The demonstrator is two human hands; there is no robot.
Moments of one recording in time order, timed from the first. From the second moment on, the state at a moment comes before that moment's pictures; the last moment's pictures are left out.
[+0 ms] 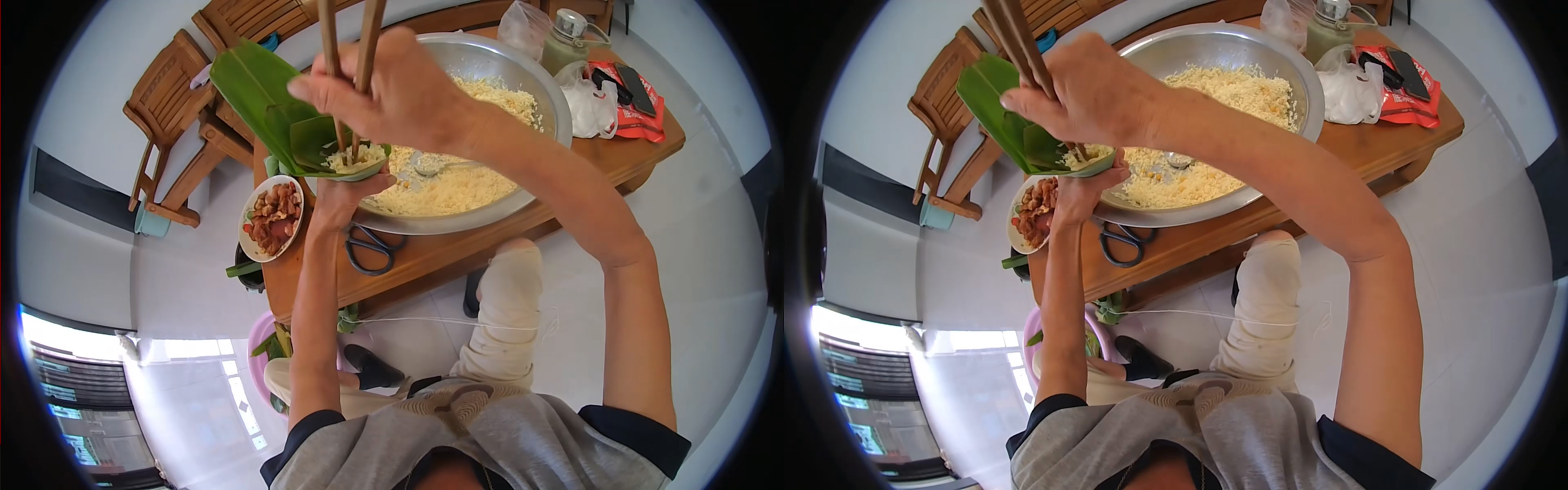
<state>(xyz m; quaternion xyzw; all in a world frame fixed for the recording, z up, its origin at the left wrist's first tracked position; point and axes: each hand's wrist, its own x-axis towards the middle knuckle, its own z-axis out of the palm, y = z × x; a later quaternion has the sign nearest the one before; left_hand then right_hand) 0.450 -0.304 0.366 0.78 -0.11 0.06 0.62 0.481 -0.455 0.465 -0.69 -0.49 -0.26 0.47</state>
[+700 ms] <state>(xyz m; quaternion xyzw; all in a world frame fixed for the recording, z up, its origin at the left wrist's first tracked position) 0.454 -0.306 0.365 0.73 -0.10 0.07 0.67 0.493 -0.481 0.476 -0.66 -0.45 -0.26 0.54</state>
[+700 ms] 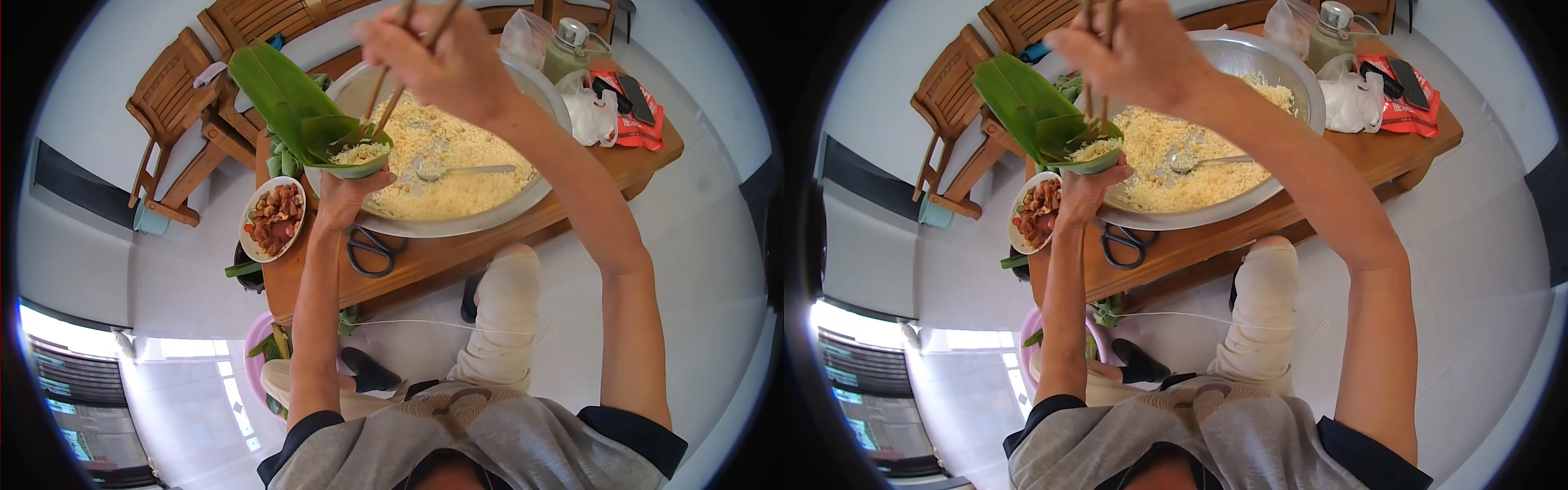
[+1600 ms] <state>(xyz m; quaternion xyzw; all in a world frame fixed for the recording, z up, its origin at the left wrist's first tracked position) 0.357 -0.185 0.379 0.70 0.01 0.23 0.67 0.506 -0.511 0.385 -0.79 -0.25 -0.15 0.53</state>
